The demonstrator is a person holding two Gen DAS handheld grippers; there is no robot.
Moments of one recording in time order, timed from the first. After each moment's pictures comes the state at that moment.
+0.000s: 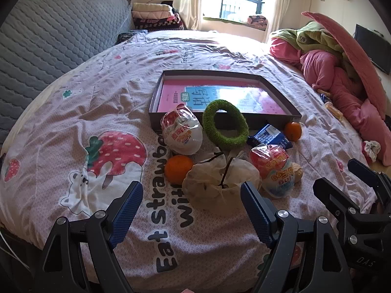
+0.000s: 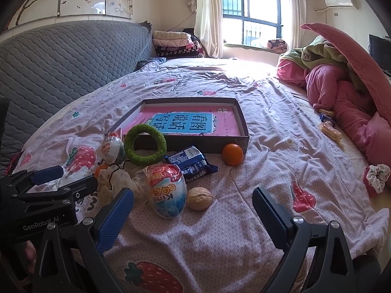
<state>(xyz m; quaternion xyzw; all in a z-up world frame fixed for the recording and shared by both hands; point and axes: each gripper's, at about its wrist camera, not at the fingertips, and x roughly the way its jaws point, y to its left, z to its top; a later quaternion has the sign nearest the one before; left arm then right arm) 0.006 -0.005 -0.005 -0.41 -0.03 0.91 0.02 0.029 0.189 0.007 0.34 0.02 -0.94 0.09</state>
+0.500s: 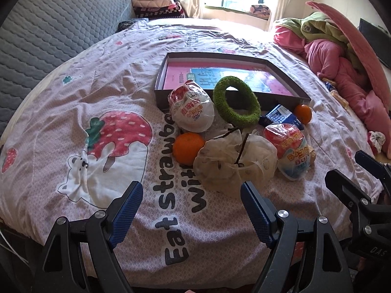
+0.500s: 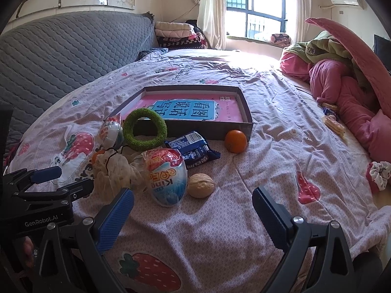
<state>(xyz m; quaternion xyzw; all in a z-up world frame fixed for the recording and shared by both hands) 0.005 -0.015 -0.028 -0.44 -0.02 0.90 0.02 0.030 0.187 -0.007 0.36 0.03 -0.93 0.09</state>
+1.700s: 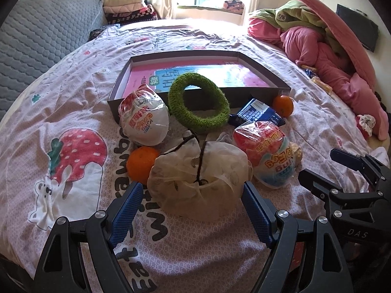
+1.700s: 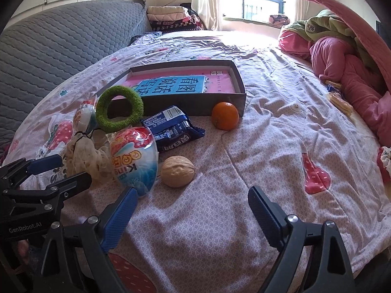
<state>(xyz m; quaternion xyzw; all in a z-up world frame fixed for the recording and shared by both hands) -0.022 0.018 -0.043 -0.43 0.01 0.90 0.09 -0.002 0.214 -0.042 0.42 0.02 -0.91 0.08</state>
